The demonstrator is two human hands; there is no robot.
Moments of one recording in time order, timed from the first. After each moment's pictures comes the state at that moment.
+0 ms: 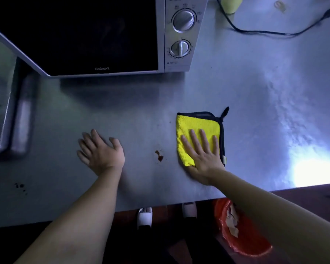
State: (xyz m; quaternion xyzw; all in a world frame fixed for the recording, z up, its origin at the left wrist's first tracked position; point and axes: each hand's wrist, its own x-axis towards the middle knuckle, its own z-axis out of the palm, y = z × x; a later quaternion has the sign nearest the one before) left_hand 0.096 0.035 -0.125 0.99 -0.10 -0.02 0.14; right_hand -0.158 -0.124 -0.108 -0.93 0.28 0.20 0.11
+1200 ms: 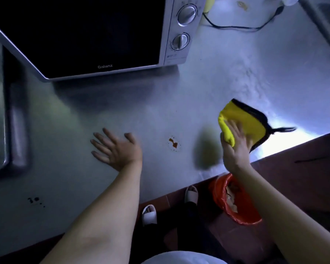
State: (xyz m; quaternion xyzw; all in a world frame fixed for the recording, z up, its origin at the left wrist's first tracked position) left_hand 0.104 0.043 -0.130 0.97 -0.12 -0.09 0.19; right_hand -0.170 -0.056 -0.052 -0.74 0.60 -0.17 0.26
